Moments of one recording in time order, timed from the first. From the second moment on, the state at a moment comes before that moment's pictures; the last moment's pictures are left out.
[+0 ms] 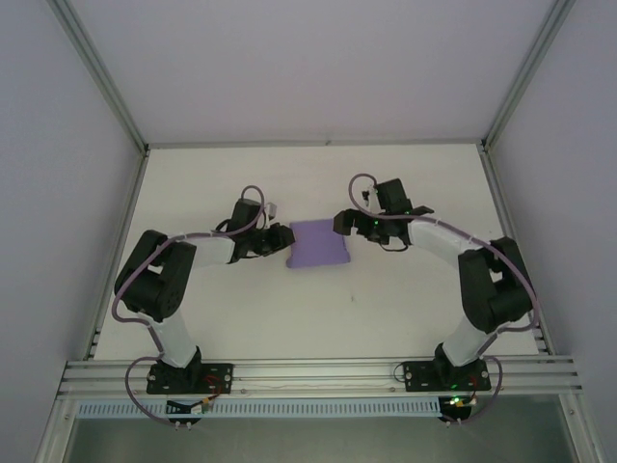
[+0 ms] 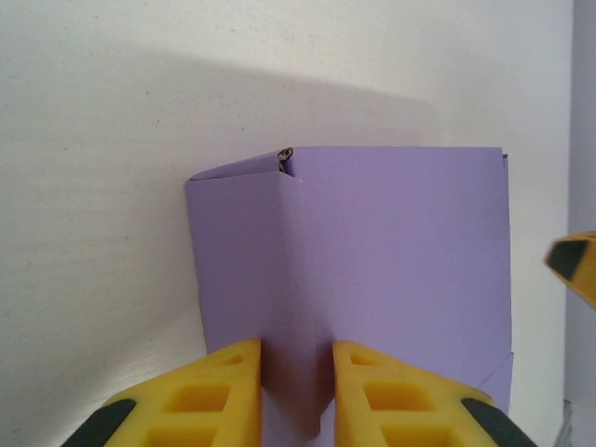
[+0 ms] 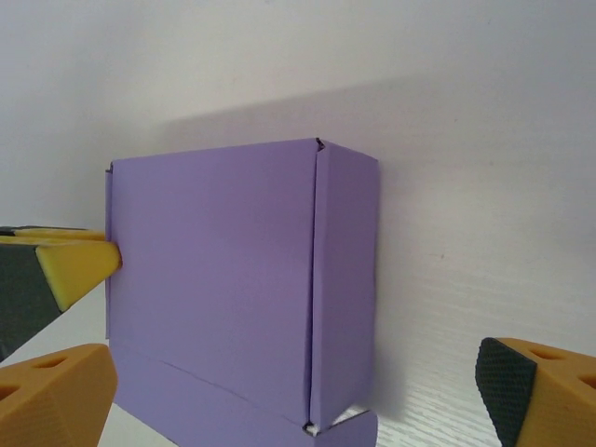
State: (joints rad) left arm -0.37 1.78 0.84 0.16 0.50 -0.72; right arm 0.40 1.67 1.04 -0.30 -0.41 0.48
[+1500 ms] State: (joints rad) left arm -0.31 1.62 0.87 0.12 0.58 -0.62; right arm 0.36 1.74 1.02 -0.05 -0.80 0.70
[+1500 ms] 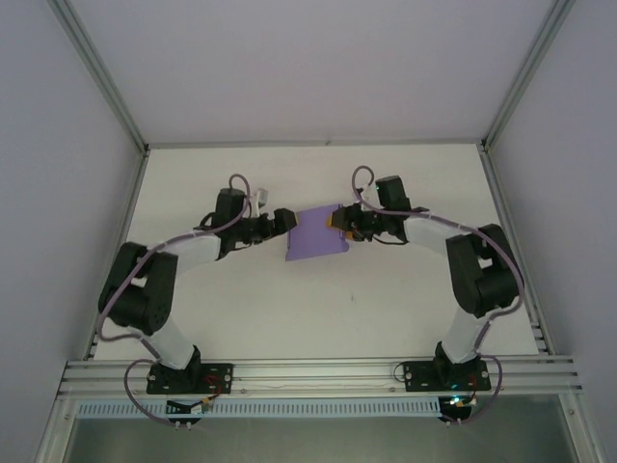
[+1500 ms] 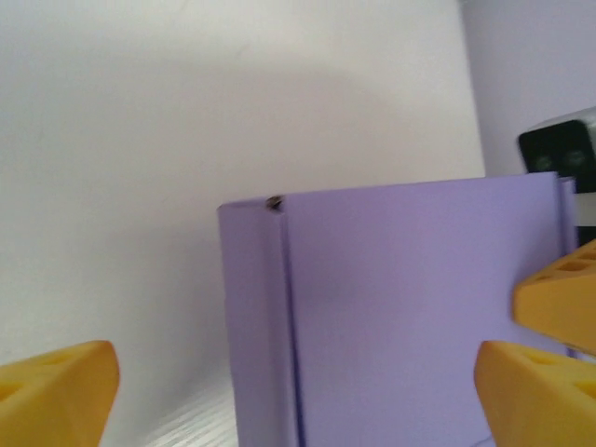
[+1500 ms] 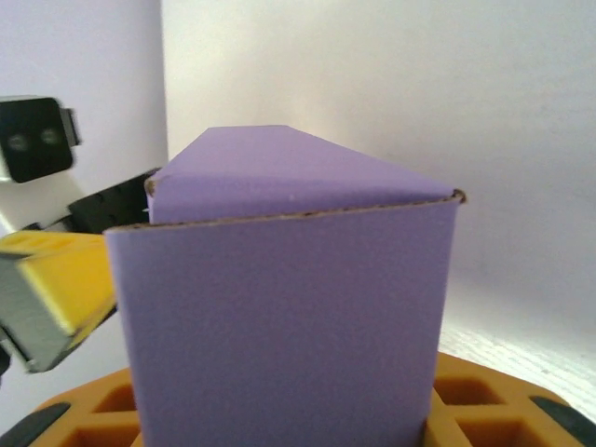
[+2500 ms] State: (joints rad) left arm -0.94 1.36 1.06 -0.16 -0.13 0.69; right arm 0.07 1.42 1.16 -0.74 -0.84 0.95
